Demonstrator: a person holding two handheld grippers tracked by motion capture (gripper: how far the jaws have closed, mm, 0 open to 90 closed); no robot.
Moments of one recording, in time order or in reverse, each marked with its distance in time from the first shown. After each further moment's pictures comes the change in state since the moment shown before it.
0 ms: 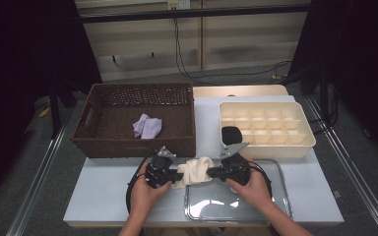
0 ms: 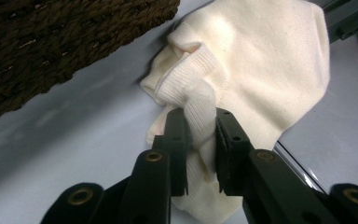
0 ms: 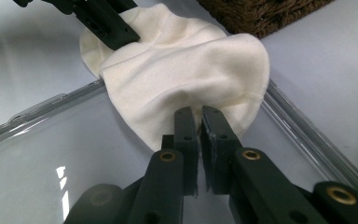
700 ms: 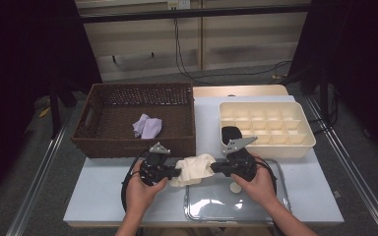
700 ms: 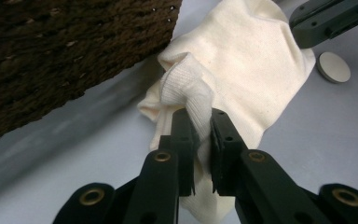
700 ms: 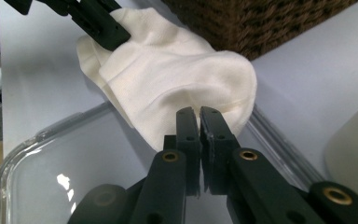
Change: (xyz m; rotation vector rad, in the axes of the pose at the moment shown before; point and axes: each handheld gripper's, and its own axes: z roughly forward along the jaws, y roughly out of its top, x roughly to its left) left arm 0.003 0.005 -0.026 -0.071 -0.061 -0.047; right arm -0.004 0.011 -0.025 -0.066 0.009 0.006
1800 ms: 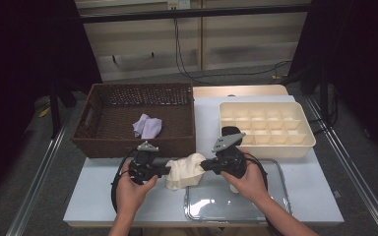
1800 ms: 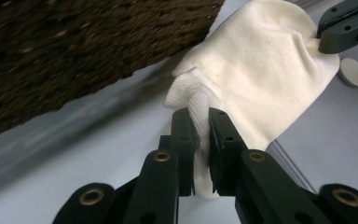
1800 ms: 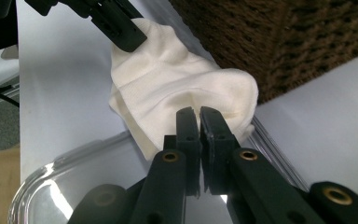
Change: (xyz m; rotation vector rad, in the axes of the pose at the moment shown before) left arm 0.015 -0.008 -0.020 -0.001 0.077 -0.068; right arm 0.014 0.026 0.013 0.013 0.031 -0.058
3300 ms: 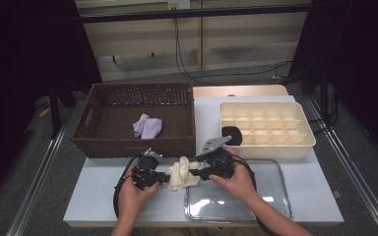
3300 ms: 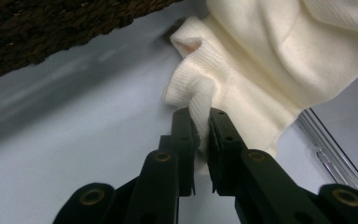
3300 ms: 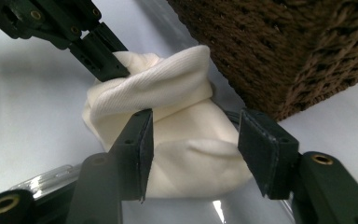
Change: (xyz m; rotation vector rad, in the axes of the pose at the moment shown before) left arm 0.000 -0.013 0.020 0.115 0.022 0.011; right arm 0.000 0.001 0.038 -0.003 -0.025 -0.037
